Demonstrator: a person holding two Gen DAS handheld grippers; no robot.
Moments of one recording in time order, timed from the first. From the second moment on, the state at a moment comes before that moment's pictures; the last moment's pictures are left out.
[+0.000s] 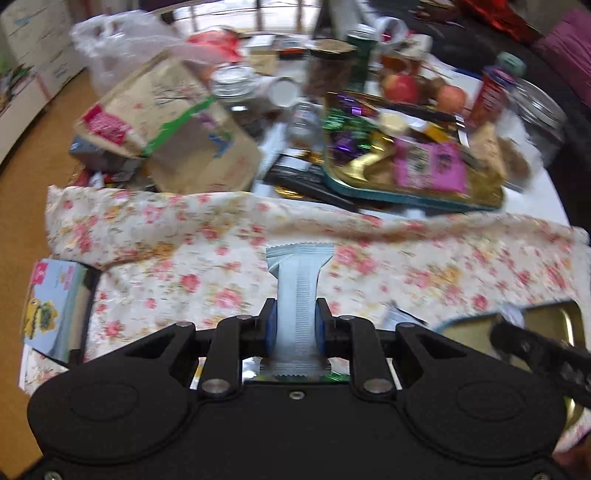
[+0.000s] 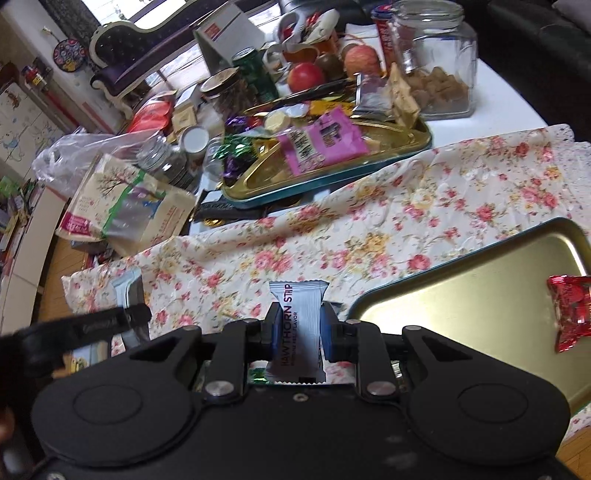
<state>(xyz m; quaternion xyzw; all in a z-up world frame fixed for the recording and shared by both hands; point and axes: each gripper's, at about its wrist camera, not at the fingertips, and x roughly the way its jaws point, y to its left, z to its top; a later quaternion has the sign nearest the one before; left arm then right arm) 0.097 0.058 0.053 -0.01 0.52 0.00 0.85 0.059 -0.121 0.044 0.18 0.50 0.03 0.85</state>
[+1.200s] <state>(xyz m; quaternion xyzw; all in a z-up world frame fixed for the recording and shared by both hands) 0.061 -0.123 0.032 0.06 0.56 -0.13 0.82 0.012 -0.284 0.023 0.19 0.49 -0.15 0.84</state>
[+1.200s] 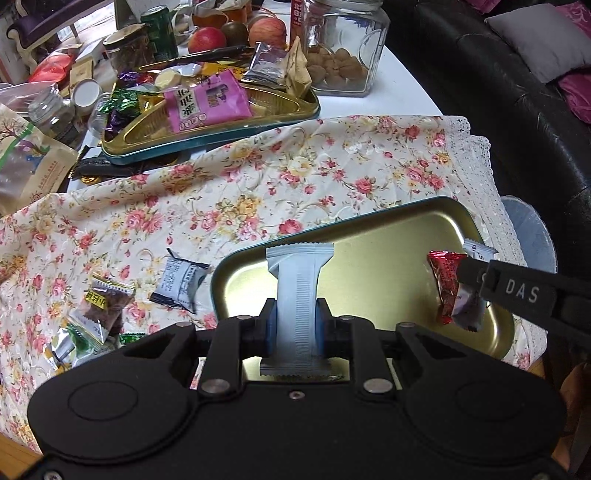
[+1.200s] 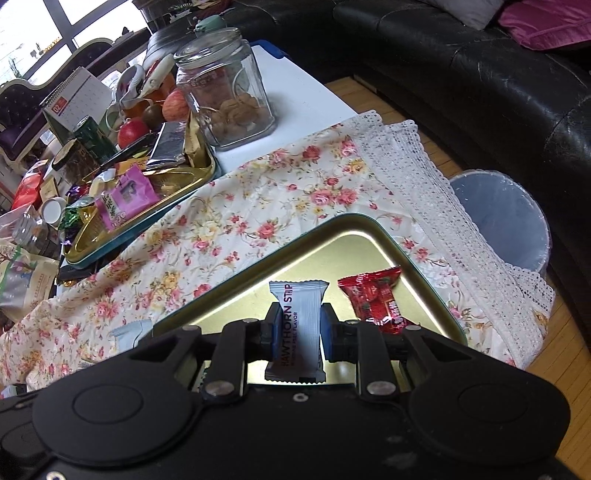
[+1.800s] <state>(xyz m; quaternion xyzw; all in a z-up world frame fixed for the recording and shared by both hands) 0.056 -0.147 0.029 0.09 0.54 -0.13 0.82 0.008 -0.295 0.021 0.20 0.49 -0.16 0.83</state>
